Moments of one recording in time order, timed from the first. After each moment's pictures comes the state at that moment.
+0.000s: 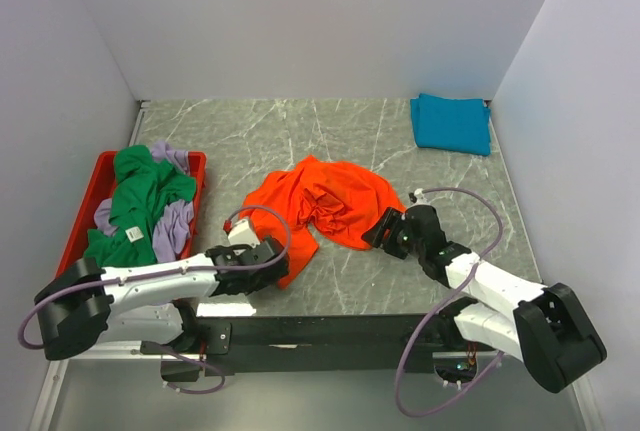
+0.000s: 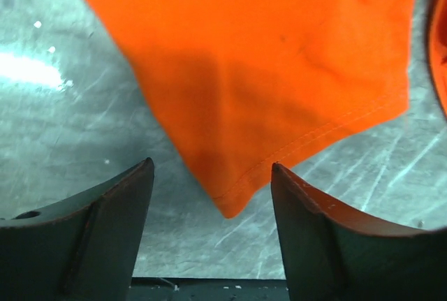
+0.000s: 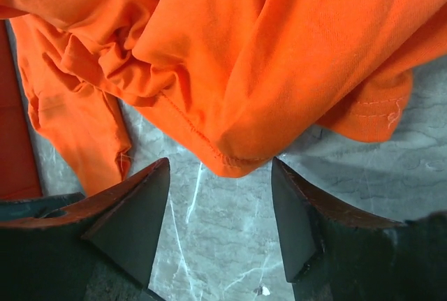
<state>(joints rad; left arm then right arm) -1.05 1.15 0.53 -0.52 -0.43 -1.44 0.46 1.06 0.30 0.08 -0.11 0.84</state>
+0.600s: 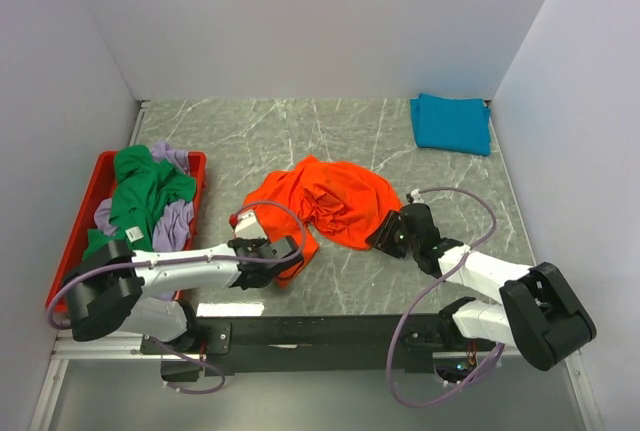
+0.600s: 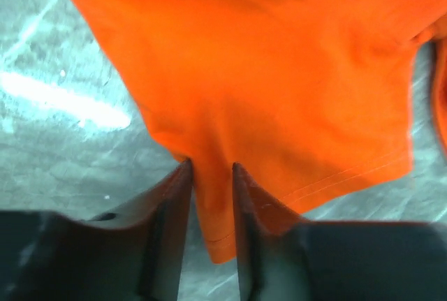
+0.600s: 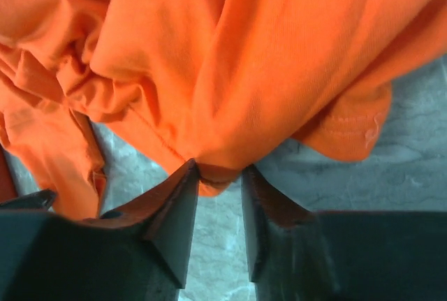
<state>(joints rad) -1.08 1.33 0.63 -0.58 -0.60 -1.51 0.46 1.18 0.32 0.12 -0.08 0.85</state>
